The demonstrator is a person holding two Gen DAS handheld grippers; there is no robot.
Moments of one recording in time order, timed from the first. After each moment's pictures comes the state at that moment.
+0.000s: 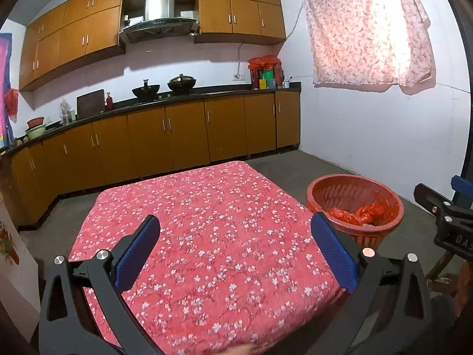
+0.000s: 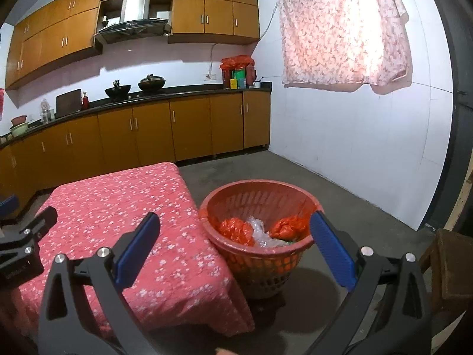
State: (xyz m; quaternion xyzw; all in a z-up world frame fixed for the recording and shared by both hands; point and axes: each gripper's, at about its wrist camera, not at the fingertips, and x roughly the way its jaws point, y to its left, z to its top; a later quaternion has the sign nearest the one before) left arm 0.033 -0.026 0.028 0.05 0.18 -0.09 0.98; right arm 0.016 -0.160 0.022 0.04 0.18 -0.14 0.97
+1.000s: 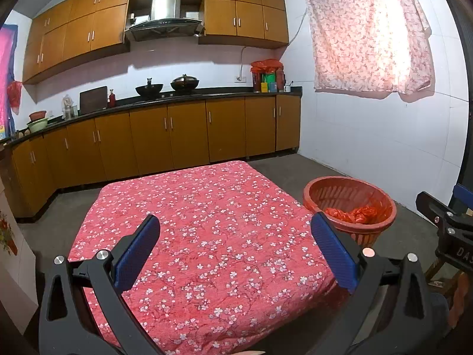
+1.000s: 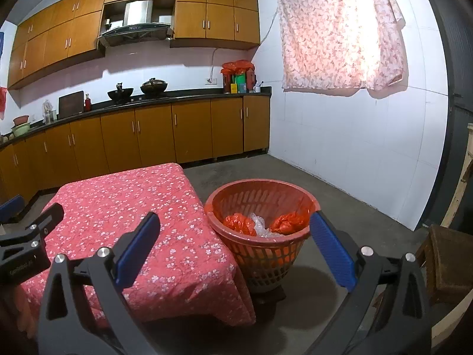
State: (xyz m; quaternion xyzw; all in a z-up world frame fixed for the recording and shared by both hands) left arm 0.012 -0.009 0.023 0.03 0.18 -0.09 0.98; right arm -0.018 -0.146 0.024 0.03 0.17 -0.14 0.97
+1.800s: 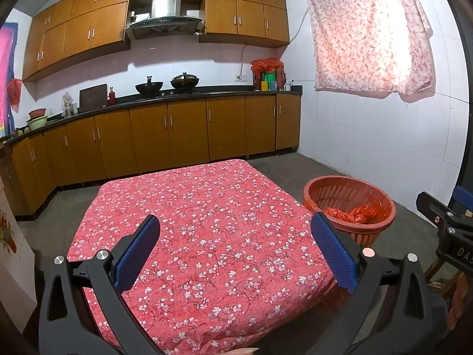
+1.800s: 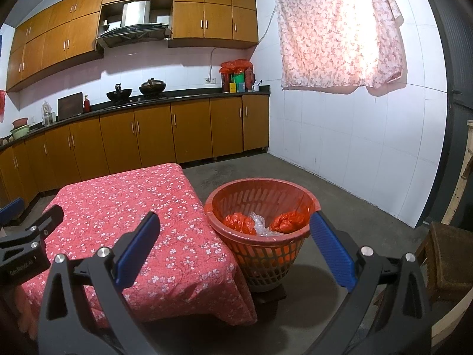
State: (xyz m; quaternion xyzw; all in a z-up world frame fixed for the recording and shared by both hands) left arm 0.011 -0.007 0.025 0.03 0.18 -0.09 0.98; right arm -0.020 -0.146 0.023 0.03 0.17 -0.14 0.97
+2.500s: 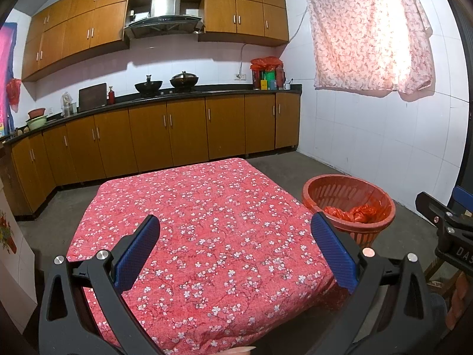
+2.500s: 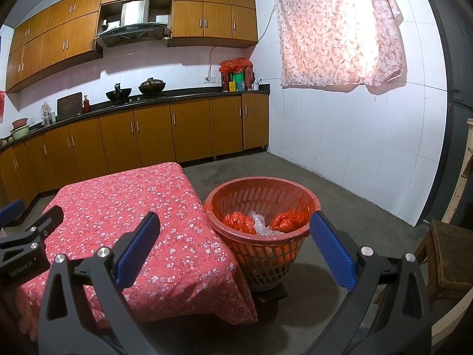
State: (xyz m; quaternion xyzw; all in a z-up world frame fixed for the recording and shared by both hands) left arm 0.012 -0.007 0.024 0.03 0.18 -0.09 0.98; right arm -0.019 -0.148 0.025 0.03 0.17 -0.14 0.97
